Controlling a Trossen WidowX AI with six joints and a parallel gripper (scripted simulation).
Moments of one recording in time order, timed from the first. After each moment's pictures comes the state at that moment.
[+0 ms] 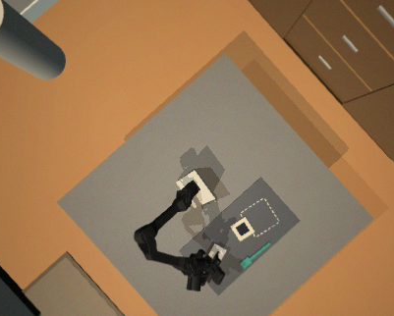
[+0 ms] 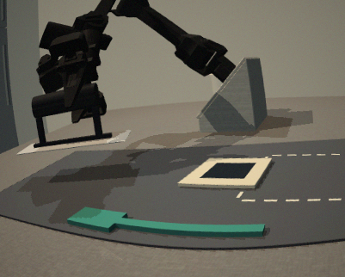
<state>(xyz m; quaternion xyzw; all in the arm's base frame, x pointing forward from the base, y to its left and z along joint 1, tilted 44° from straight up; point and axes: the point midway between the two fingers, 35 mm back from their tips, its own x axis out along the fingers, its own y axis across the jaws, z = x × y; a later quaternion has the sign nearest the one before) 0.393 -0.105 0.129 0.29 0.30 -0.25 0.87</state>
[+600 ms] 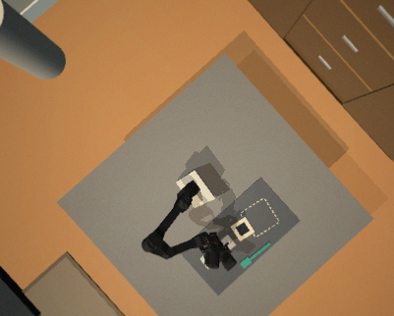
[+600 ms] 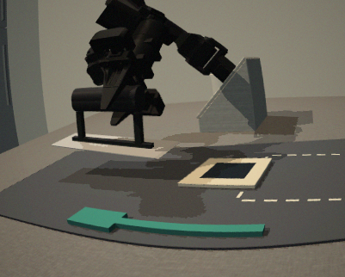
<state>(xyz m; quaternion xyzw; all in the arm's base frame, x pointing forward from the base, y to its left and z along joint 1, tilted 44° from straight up) 0.379 -0.060 0.069 0.32 0.12 -0.34 0.88</state>
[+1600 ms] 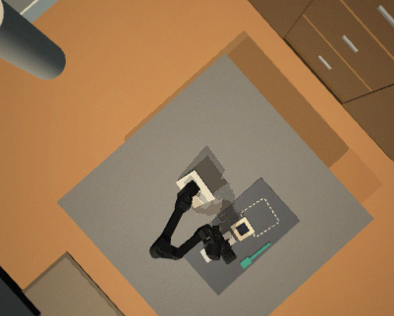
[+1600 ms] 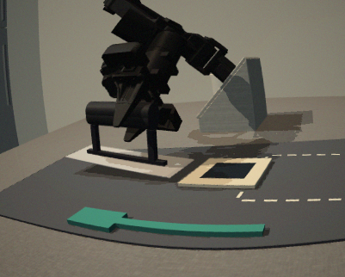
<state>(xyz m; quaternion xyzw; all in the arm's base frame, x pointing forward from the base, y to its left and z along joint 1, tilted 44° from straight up) 0.368 -0.068 0.039 0.33 0.08 -0.35 0.87</state>
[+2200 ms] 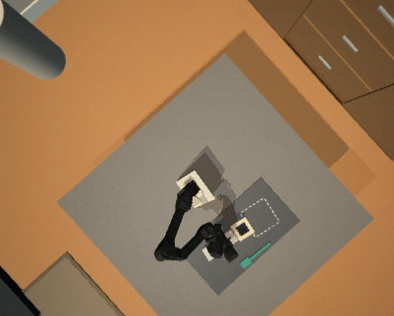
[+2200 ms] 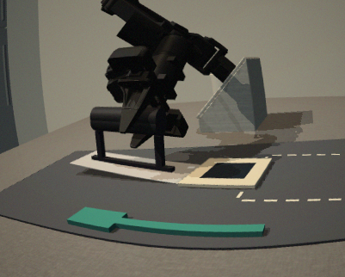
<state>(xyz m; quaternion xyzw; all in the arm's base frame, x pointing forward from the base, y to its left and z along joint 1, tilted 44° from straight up) 0.370 -0.067 0.024 0.33 0.08 -0.35 0.87</state>
